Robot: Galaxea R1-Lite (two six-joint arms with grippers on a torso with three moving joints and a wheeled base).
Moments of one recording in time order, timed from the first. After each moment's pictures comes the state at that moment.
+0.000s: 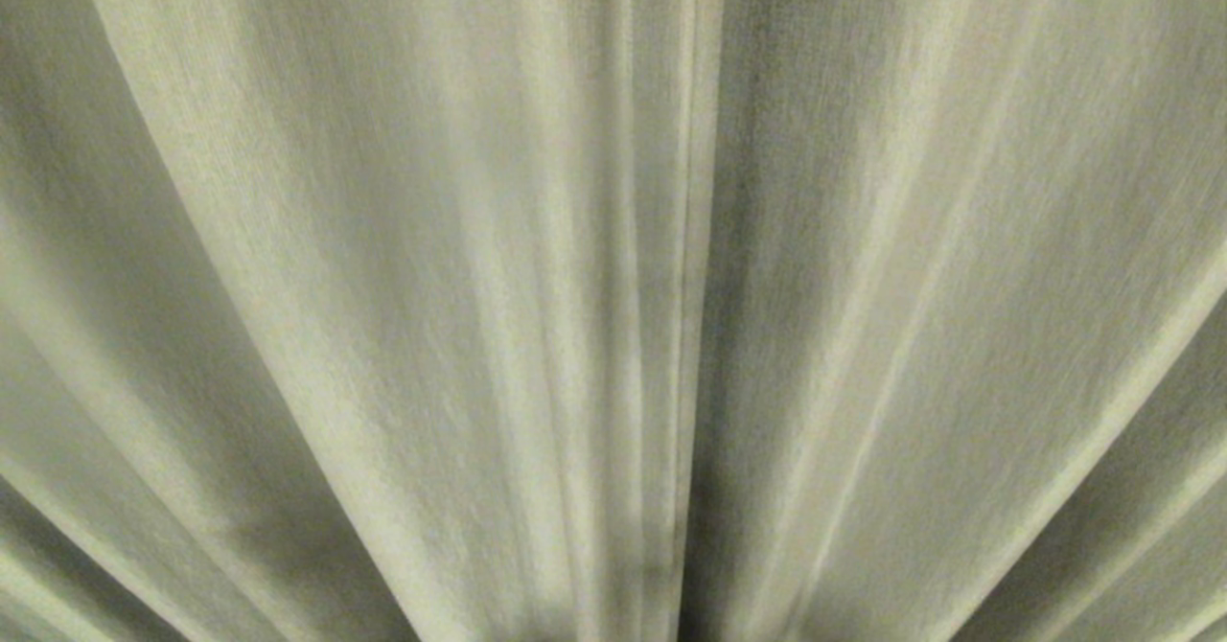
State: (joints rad) left arm 0.00 0.00 0.00 0.00 0.01 -0.01; right arm 0.00 0.00 0.00 0.00 0.01 -0.01
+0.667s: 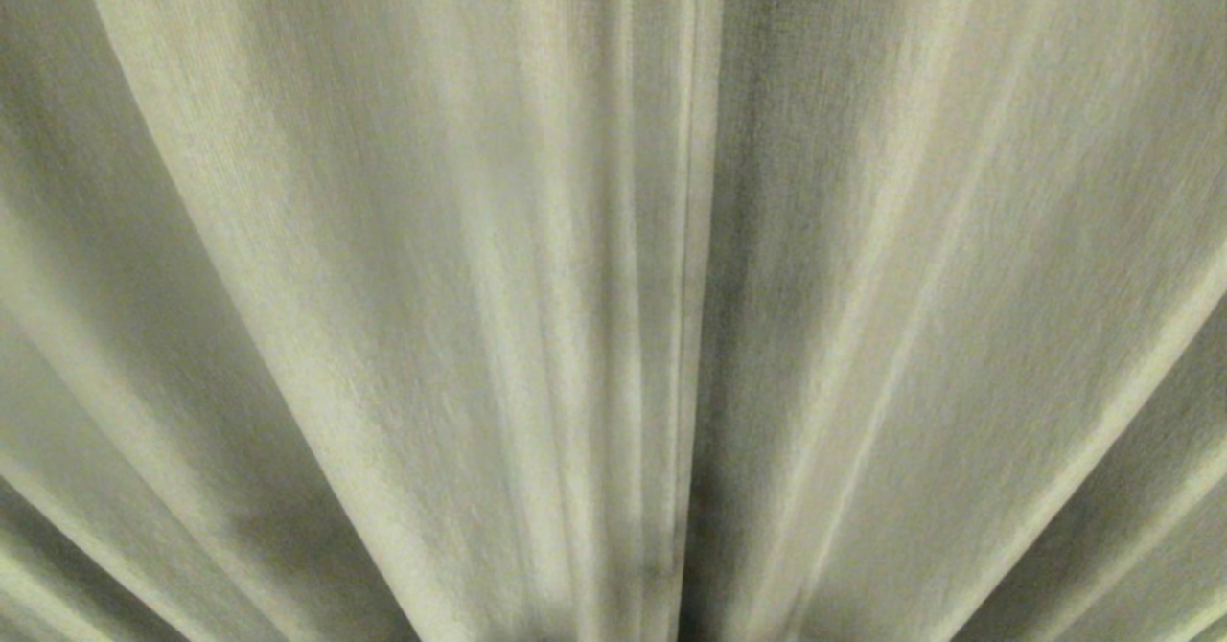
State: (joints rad) left arm 0.00 0.00 -0.04 0.01 -0.03 -0.02; right arm 0.00 0.00 0.00 0.00 0.01 -0.01
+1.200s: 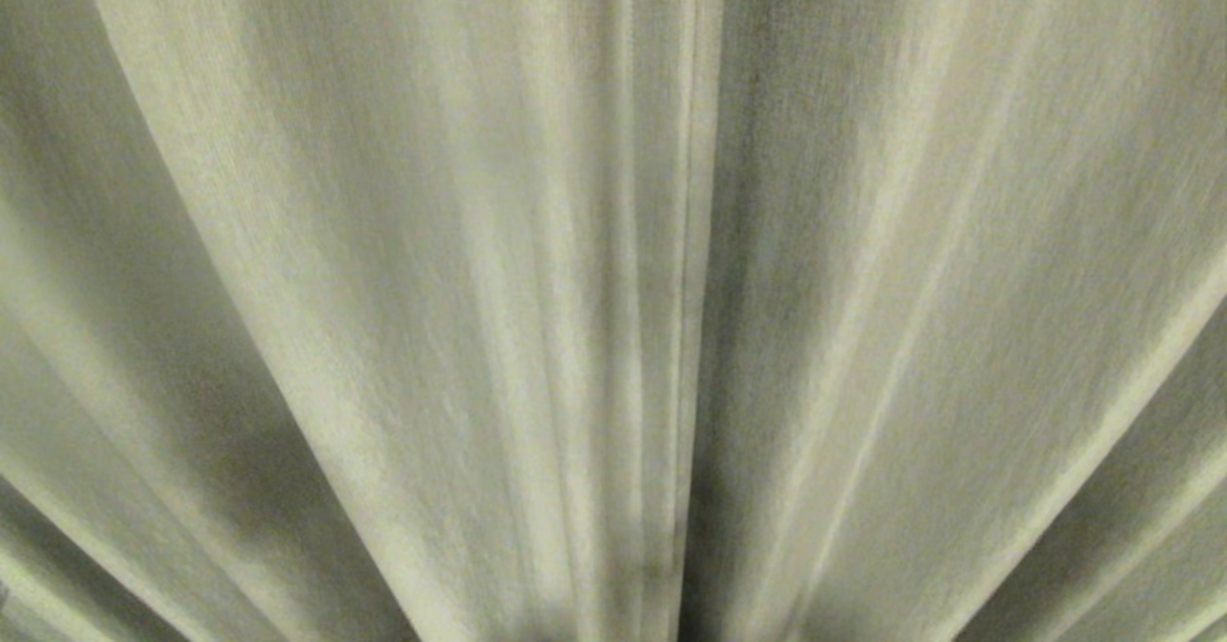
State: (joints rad) left arm 0.00 0.24 -0.36 0.01 -0.38 -0.02; right arm 0.00 0.00 0.00 0.00 0.01 -0.01
